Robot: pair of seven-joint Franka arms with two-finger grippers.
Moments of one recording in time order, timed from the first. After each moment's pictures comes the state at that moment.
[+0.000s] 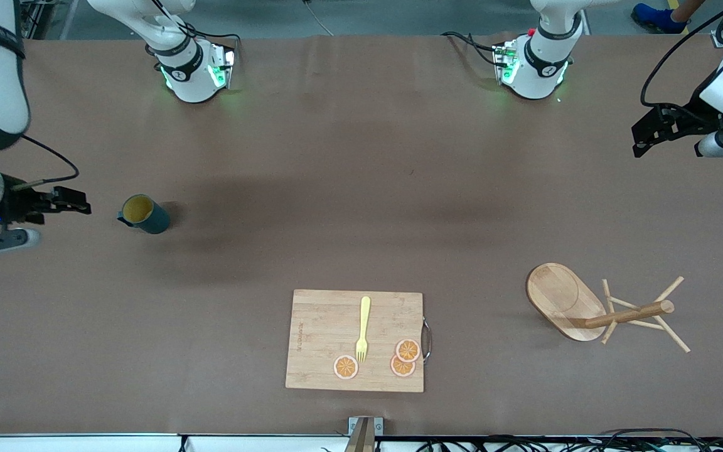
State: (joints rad) left arm 0.14 -0.08 -0.26 -1.61 0.04 1.57 -0.07; right arm -0.01 0.21 -0.09 -1.66 0.02 1.70 -0.42
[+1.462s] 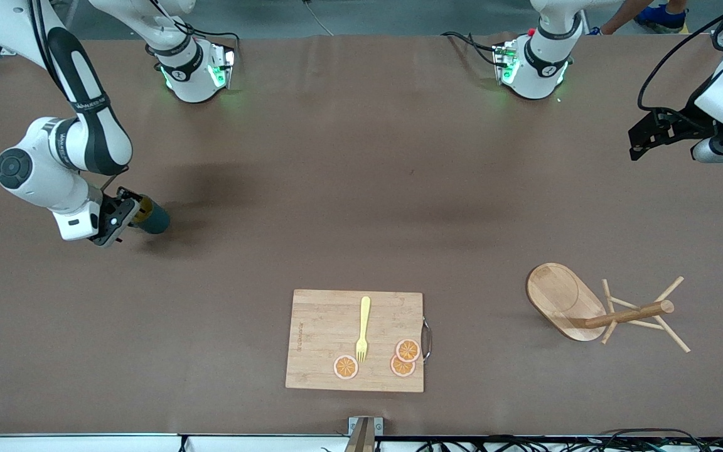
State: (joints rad) left arm 0.14 -0.06 -0.26 -1.61 0.04 1.57 -0.07; right arm -0.07 0.21 -0.08 -2.32 0.02 2.47 -1.17
